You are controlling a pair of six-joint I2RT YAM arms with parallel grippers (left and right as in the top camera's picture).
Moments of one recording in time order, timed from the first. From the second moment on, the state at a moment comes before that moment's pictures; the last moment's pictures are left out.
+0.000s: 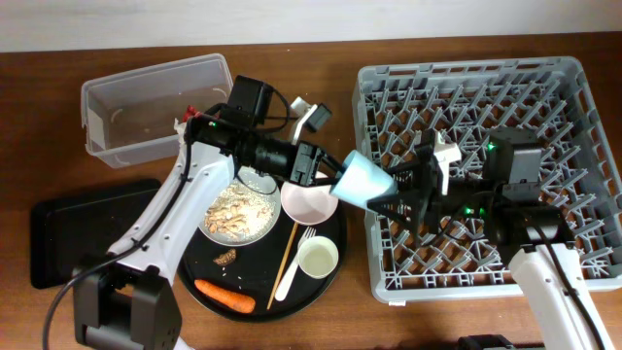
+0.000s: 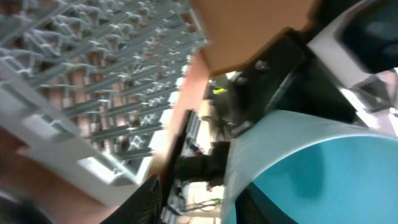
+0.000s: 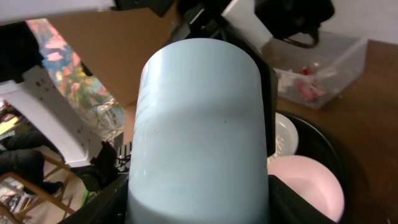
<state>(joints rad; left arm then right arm) -0.35 1.75 1.46 -0.86 1.18 -0.05 0.03 1.15 0.90 -0.45 -1.24 -0.21</state>
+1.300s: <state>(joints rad) -0.10 1.63 1.46 -1.16 0.23 -0.05 -0.72 1.51 1.31 -1.14 -0.03 0.11</state>
